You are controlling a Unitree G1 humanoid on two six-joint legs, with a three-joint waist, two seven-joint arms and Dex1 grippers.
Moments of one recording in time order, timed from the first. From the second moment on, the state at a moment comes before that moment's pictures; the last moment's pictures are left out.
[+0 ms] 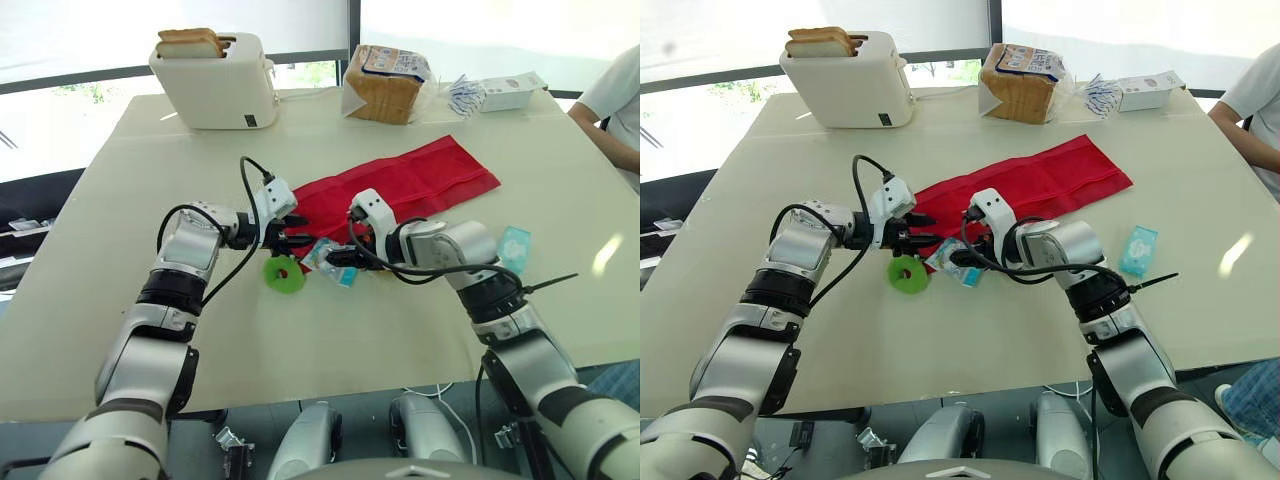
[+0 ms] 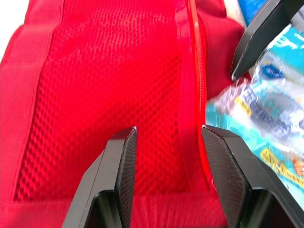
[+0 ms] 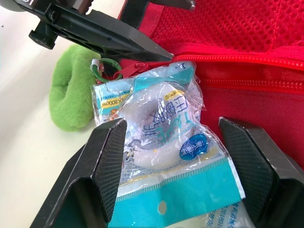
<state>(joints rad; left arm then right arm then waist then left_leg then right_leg) -0.78 0.58 -0.17 0.55 -0.06 0.25 -1.16 -0.85 -0.14 0.29 0.22 0.37 1.09 0.56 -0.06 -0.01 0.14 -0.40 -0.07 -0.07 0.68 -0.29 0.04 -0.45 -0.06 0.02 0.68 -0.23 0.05</state>
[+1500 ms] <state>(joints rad) -0.82 0.52 -0.10 0.56 -0.20 0.49 -1.18 -0.71 0.00 -0.24 -0.10 0.51 1.45 0.33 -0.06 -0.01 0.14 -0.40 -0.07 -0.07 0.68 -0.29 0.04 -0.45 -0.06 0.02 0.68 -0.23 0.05</state>
